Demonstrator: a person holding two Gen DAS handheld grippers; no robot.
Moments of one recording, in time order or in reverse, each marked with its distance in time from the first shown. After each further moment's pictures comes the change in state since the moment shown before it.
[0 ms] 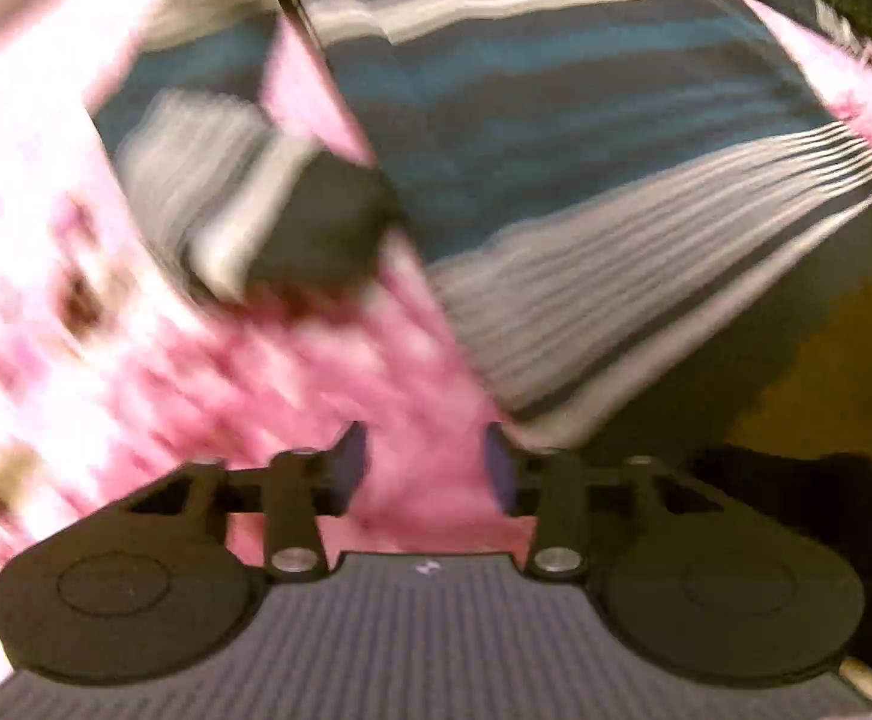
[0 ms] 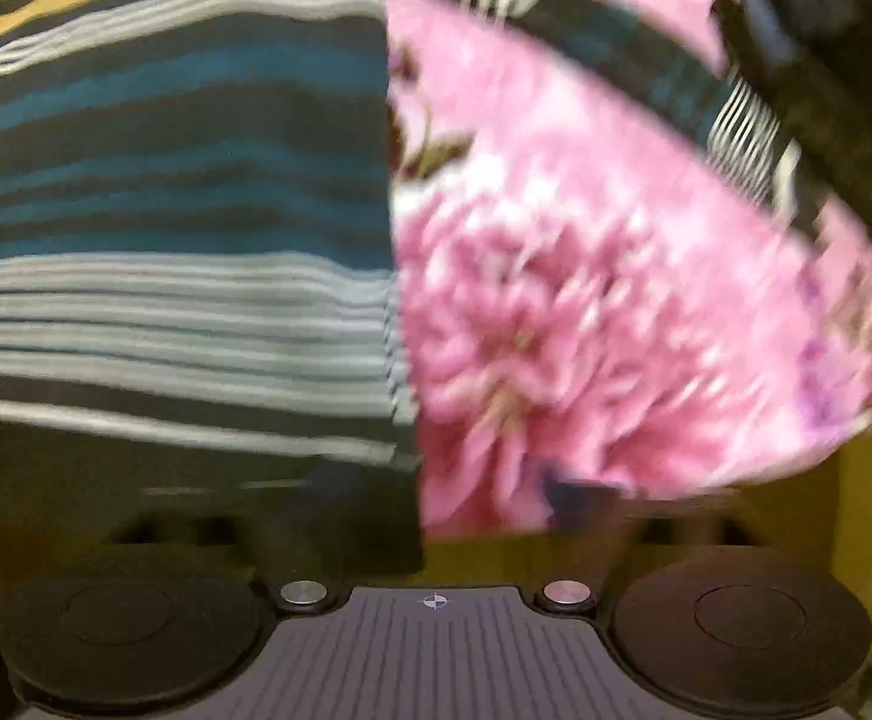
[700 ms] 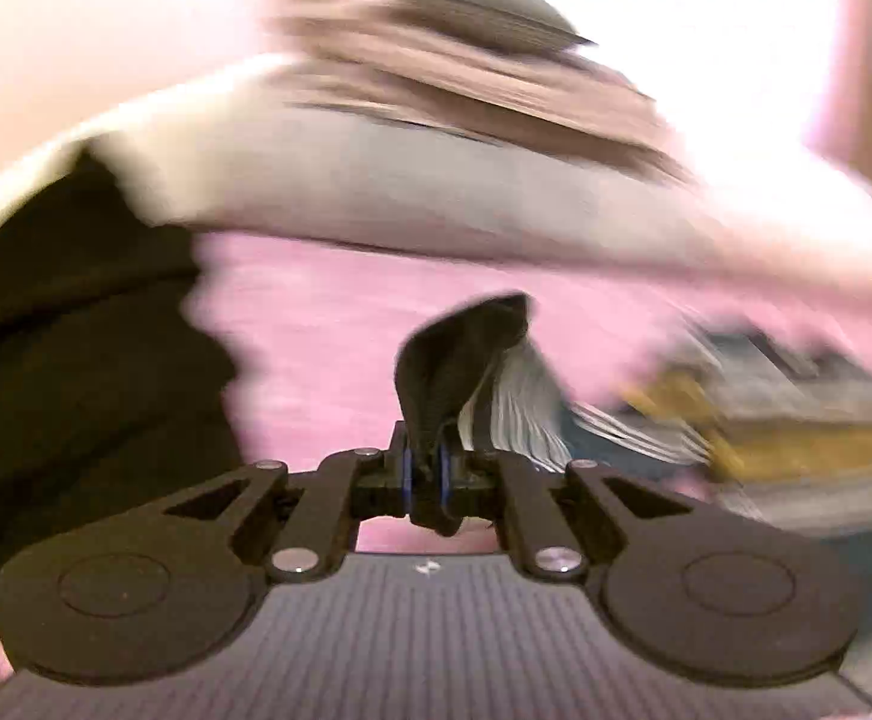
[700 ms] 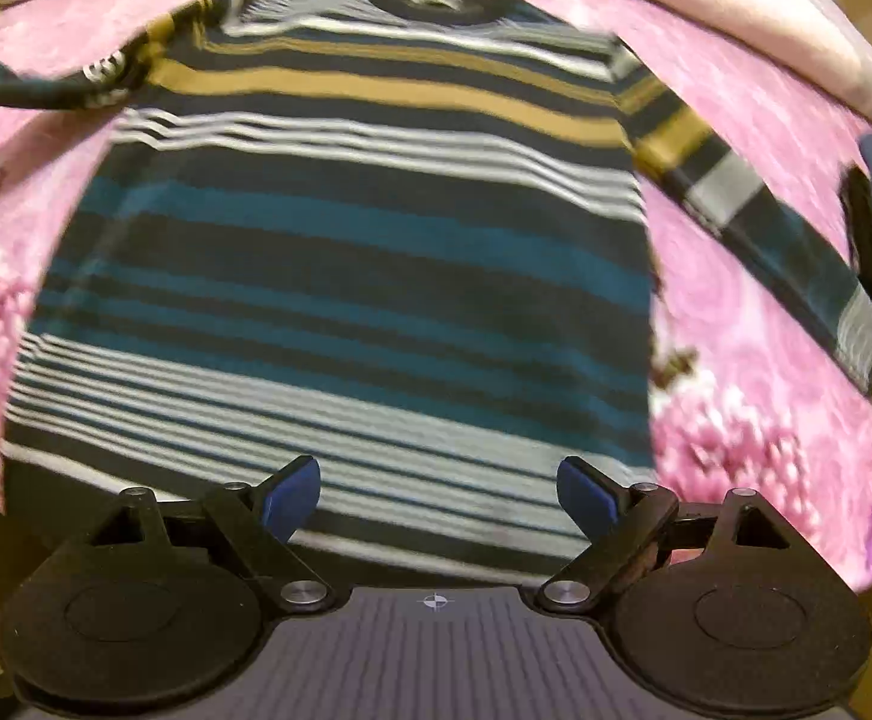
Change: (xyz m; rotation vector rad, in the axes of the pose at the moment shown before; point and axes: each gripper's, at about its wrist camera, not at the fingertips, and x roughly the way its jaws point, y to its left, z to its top) left arm -0.148 0.248 -0.029 -0.773 -0.508 0.407; right arm -0.059 0.131 0.054 -0.146 -0.134 0.157
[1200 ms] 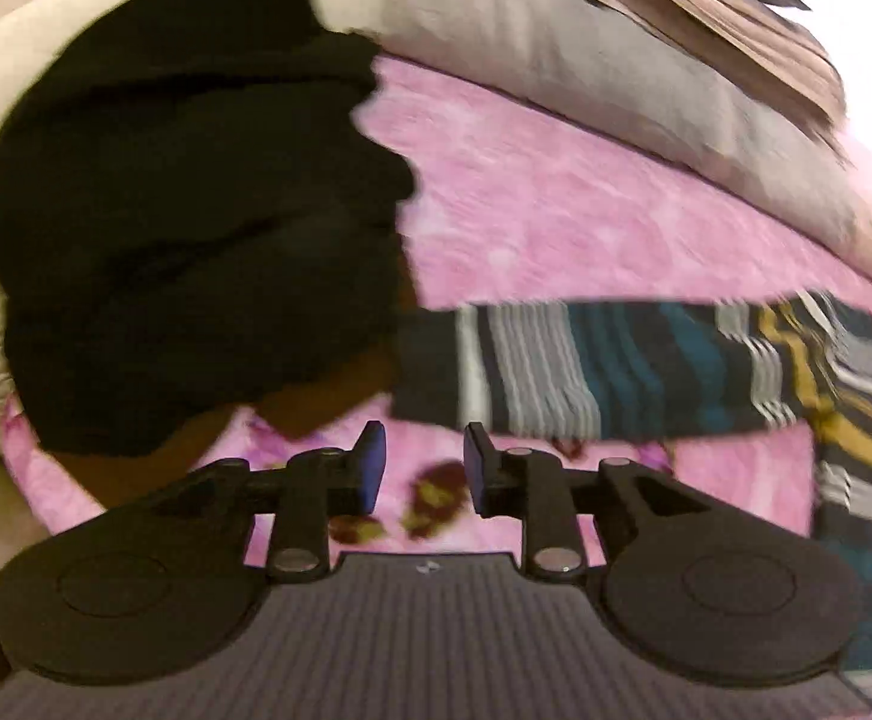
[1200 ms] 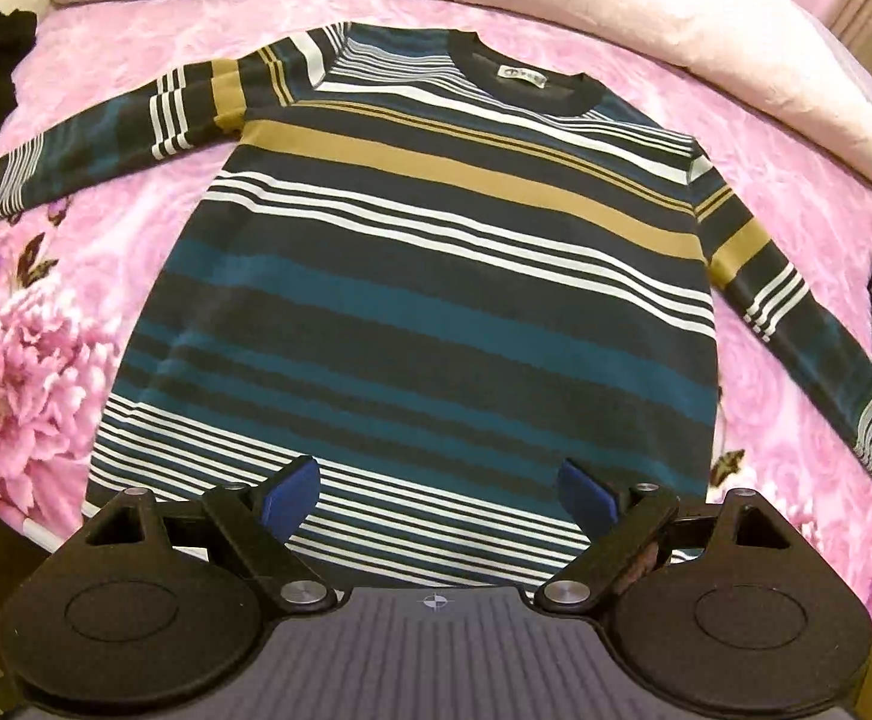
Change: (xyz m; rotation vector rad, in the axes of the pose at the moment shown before) left arm 0.022 0.043 -0.053 -0.081 0.266 0.012; right arm -0.021 0.053 0.034 -0.042 -0.053 0.018
